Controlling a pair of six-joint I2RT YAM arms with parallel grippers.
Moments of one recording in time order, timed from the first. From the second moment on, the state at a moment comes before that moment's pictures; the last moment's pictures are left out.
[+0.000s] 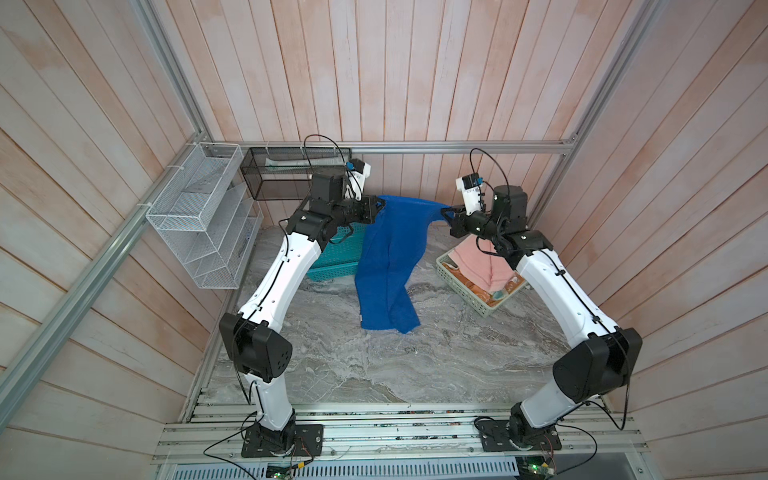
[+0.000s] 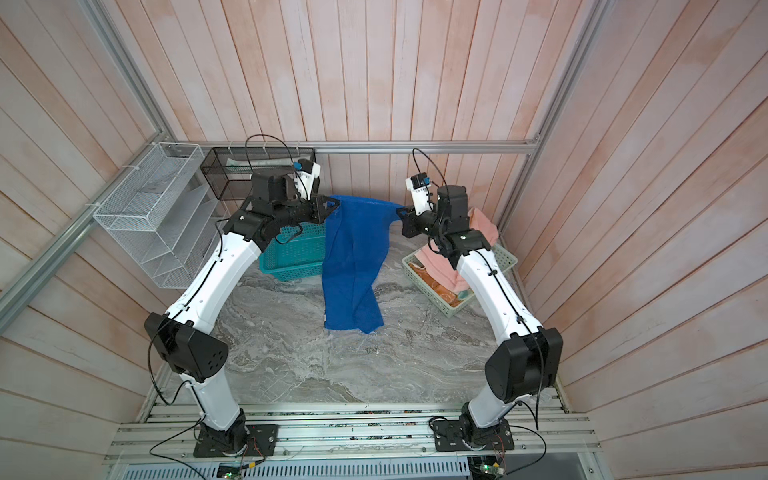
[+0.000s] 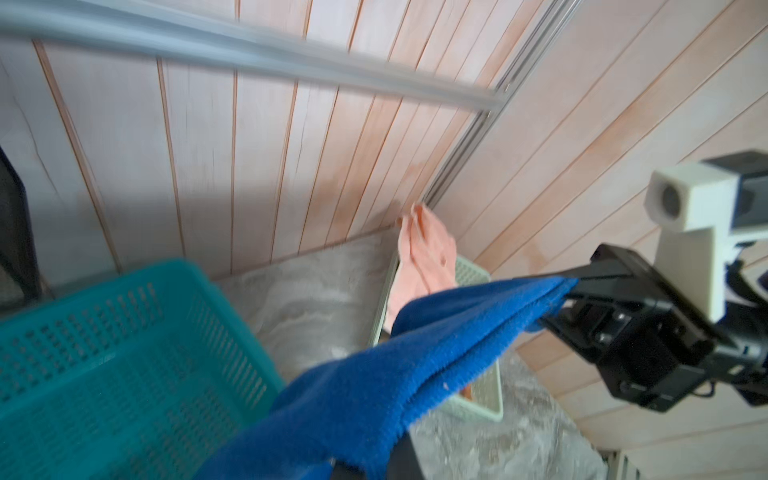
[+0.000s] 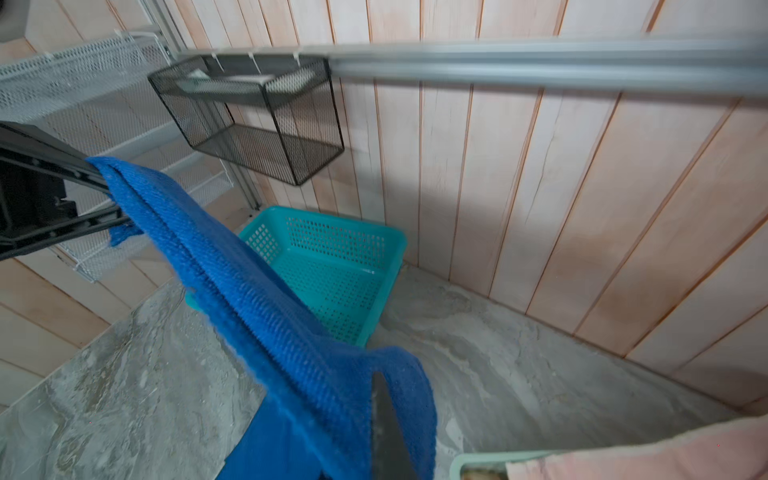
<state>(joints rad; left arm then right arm) -0.35 1.82 1.91 -0.49 0.46 -0.26 0.29 1.60 1.53 -0.29 -0.41 0.06</state>
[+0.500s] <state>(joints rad) -0.46 1.45 1.69 -0.43 0.45 -0.30 0.38 1.25 1.49 -0.41 -0.29 0.07</state>
